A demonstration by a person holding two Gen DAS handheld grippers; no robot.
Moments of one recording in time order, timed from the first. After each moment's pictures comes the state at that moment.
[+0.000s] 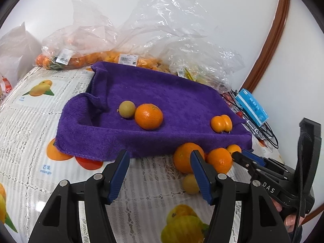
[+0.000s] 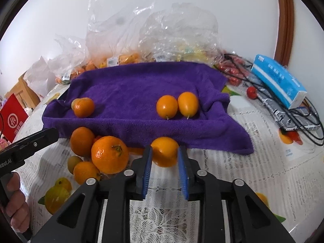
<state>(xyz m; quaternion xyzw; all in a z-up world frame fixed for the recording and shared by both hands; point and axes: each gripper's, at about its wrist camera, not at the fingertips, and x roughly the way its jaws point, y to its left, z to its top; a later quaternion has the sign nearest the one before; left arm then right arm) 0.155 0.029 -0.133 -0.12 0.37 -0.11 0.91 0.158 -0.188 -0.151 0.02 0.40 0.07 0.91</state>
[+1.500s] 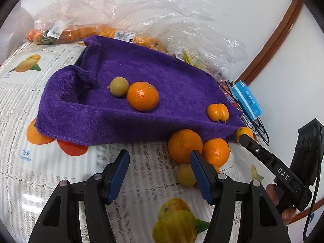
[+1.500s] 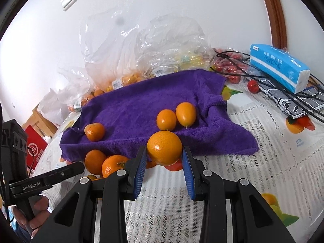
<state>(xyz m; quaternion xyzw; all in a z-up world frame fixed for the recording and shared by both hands) 0.170 0.030 -0.149 -0.17 0.43 -0.15 0.87 0.156 -0.221 -0.145 0.13 0.36 0.11 0.92</state>
